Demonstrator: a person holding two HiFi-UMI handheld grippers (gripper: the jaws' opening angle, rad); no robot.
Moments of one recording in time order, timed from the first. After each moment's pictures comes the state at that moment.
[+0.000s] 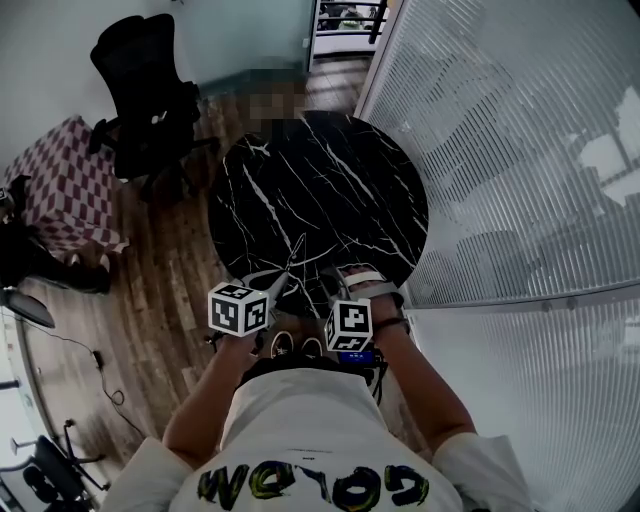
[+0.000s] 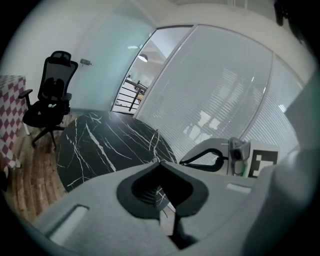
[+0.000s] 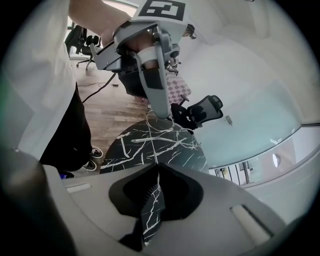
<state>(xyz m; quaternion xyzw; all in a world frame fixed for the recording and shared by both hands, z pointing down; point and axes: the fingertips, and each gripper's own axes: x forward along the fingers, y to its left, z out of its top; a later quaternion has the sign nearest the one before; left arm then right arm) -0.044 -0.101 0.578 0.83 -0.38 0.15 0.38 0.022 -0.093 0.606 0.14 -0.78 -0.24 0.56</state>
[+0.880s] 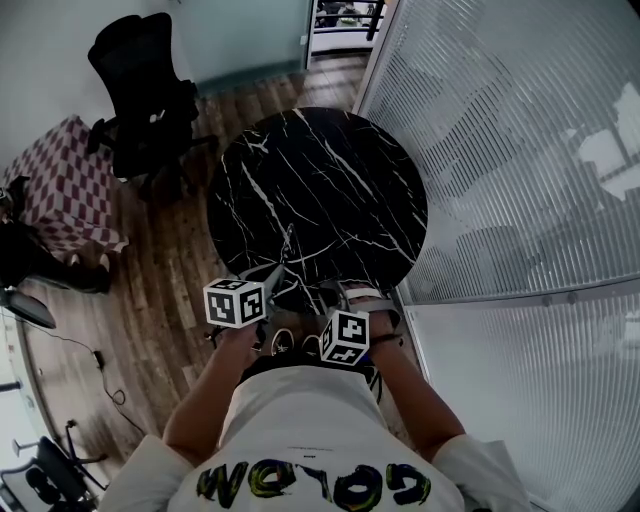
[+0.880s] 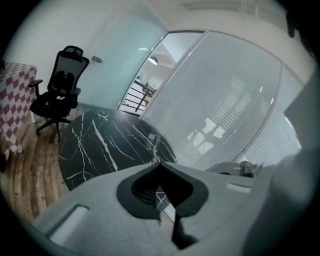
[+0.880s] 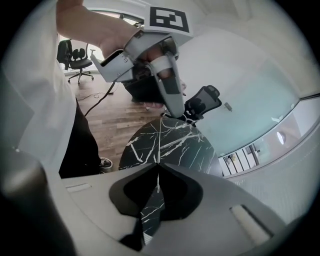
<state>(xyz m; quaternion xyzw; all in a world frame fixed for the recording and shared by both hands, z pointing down) -0.053 -0.109 0.579 0.81 -0.40 0.12 0.42 0.022 -0.054 0.613 0.17 -0.80 -0.15 0.56</state>
